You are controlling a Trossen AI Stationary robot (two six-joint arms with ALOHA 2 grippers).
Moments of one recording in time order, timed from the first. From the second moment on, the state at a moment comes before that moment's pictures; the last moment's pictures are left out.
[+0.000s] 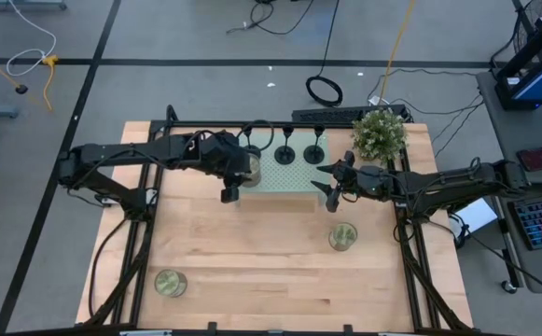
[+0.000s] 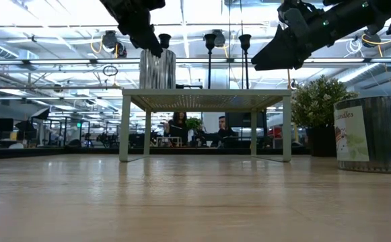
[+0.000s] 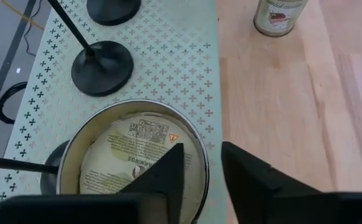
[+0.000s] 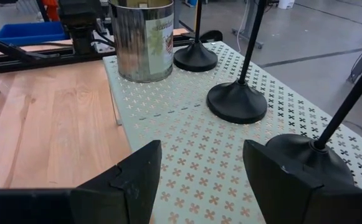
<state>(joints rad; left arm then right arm) 0.17 1.39 1.25 -0.68 0.05 0.16 -0.01 1.01 0.54 0.13 0.36 0.12</state>
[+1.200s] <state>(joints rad) -0.53 1.19 1.08 -0.99 -0.14 -0.75 0.22 1.01 0.52 0.16 0.36 0.11</state>
